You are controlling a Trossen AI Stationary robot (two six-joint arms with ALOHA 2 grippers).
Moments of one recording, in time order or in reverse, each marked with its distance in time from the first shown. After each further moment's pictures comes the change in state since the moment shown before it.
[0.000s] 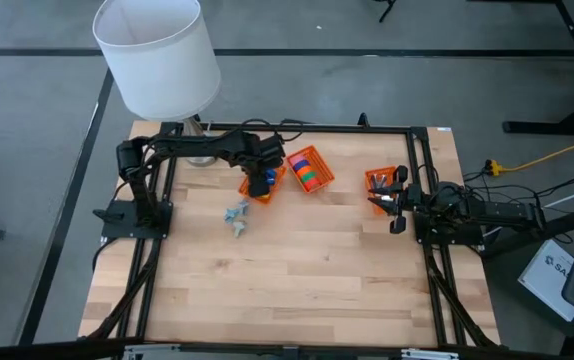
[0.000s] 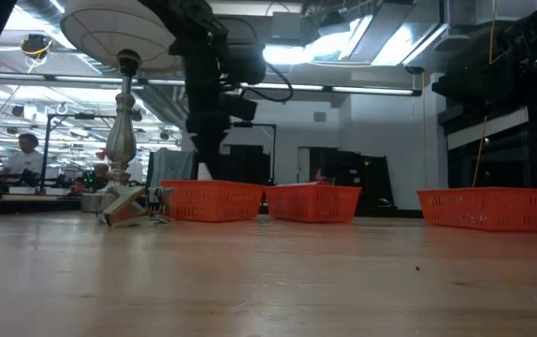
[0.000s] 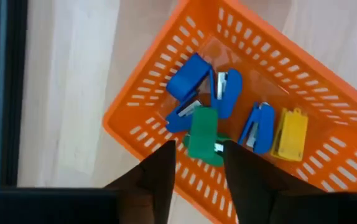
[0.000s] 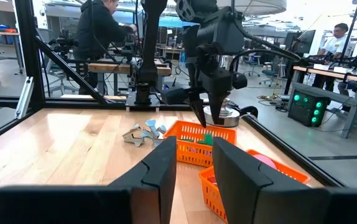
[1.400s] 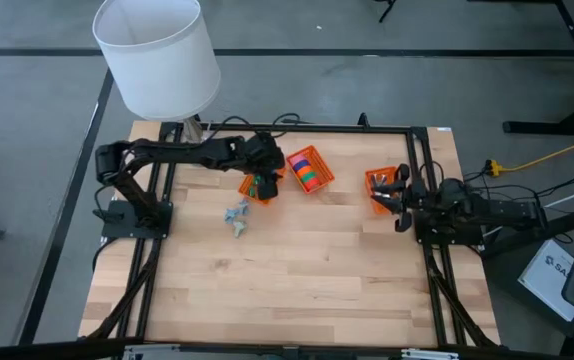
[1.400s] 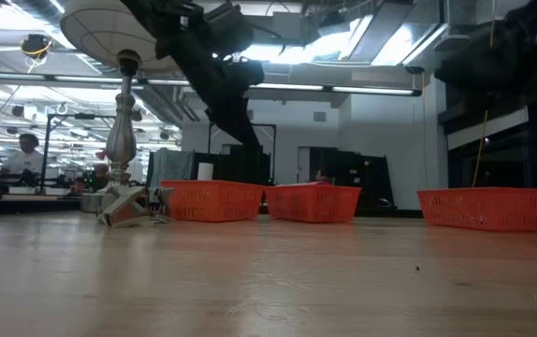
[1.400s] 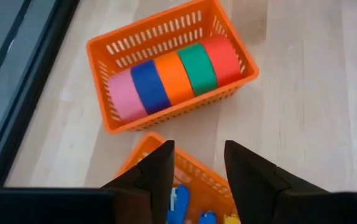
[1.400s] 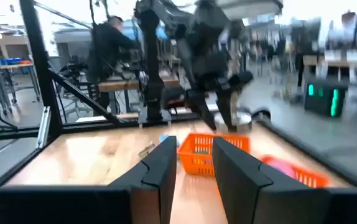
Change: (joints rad) left arm -0.023 -0.164 -0.200 0.506 0.191 0.034; right arm 0.000 0.009 0.044 0.002 -0.017 0.134
